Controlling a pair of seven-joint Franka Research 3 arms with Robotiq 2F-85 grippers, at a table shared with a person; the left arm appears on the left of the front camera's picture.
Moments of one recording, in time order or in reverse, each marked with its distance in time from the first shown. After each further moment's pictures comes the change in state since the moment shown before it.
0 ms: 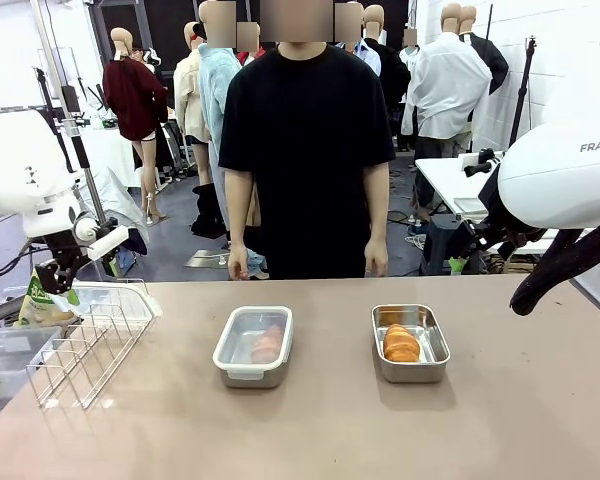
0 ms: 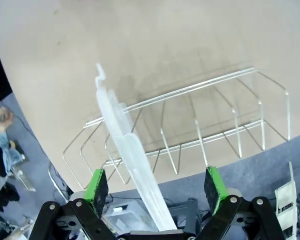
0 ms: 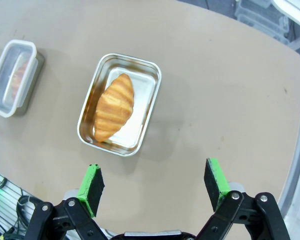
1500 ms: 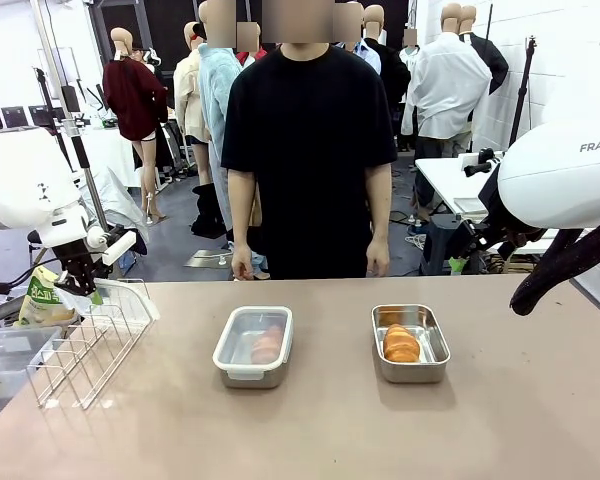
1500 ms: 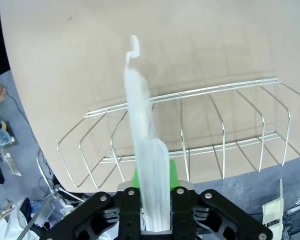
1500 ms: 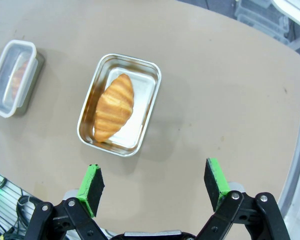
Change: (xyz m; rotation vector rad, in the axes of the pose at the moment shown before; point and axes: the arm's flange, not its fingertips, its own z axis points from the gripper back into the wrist) left arm -0.011 0.009 -0.023 0.012 -0.004 0.124; right arm 0.000 0.000 0.000 0.000 0.000 0.000
